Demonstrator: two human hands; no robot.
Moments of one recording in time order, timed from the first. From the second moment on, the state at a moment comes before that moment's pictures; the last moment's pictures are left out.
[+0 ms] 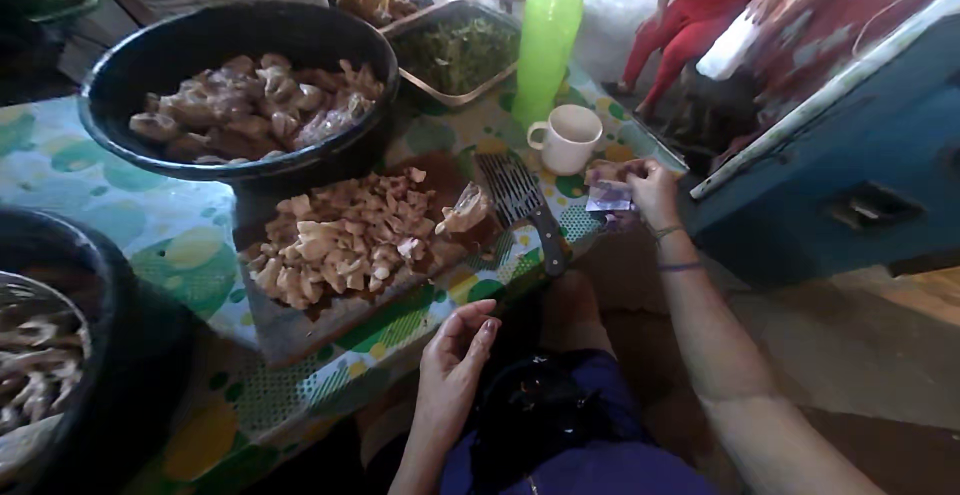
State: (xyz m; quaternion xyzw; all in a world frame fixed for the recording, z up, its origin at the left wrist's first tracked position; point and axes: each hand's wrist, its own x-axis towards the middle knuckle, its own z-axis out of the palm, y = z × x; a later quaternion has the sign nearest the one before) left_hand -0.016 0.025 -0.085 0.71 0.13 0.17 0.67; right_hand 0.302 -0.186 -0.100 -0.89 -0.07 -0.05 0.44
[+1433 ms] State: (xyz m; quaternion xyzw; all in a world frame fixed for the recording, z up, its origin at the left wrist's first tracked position) left_hand -0.107 0.080 -0.116 0.84 0.14 0.06 0.52; right_hand 0.213 -0.205 -0.070 -0.79 -0.49 0.09 0.36
